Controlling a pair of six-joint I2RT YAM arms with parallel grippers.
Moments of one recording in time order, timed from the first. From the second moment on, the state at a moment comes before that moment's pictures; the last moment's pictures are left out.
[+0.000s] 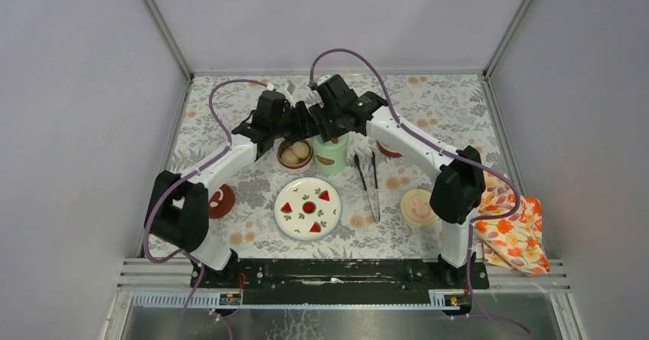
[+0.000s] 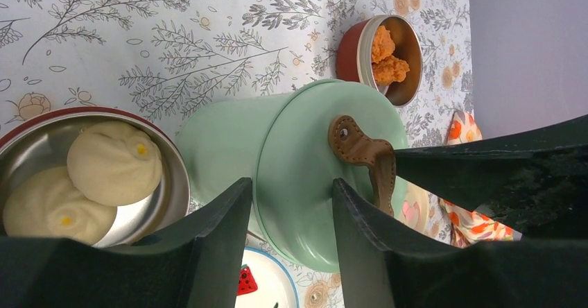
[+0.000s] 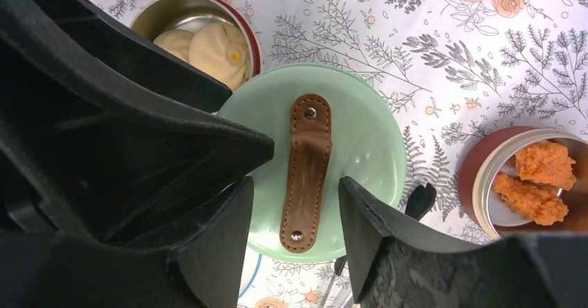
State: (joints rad) left arm -0.39 1.57 1.09 -0.12 0.29 -0.66; right arm 0.77 1.93 1.82 -0.79 0.12 0.18
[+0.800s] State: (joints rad) left arm -0.41 1.60 1.07 -0.03 0.24 -0.66; right arm 0.66 1.87 1.70 -0.66 -0.07 0.21
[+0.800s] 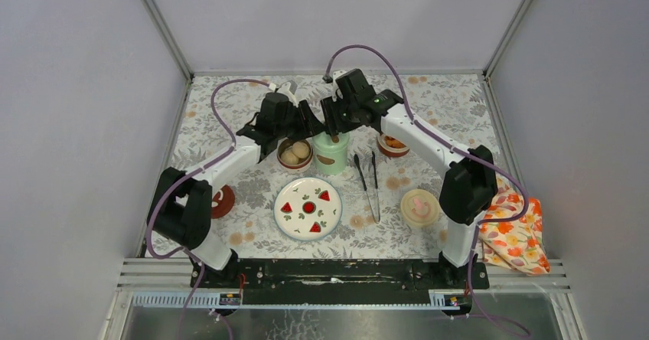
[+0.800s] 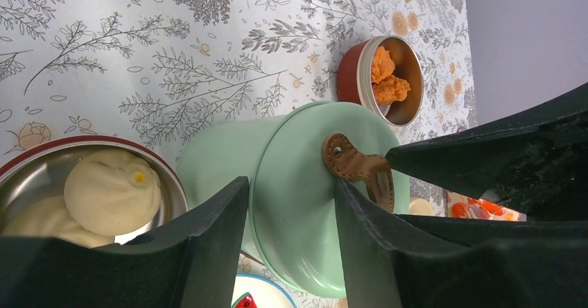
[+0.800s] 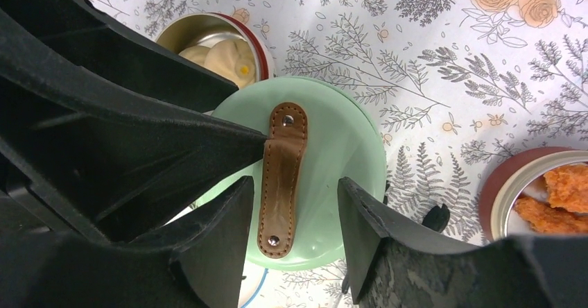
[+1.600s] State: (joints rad) left arm -0.43 1.53 0.92 0.15 0.19 -0.71; right arm 0.77 1.82 1.55 -0.54 0.17 0.17
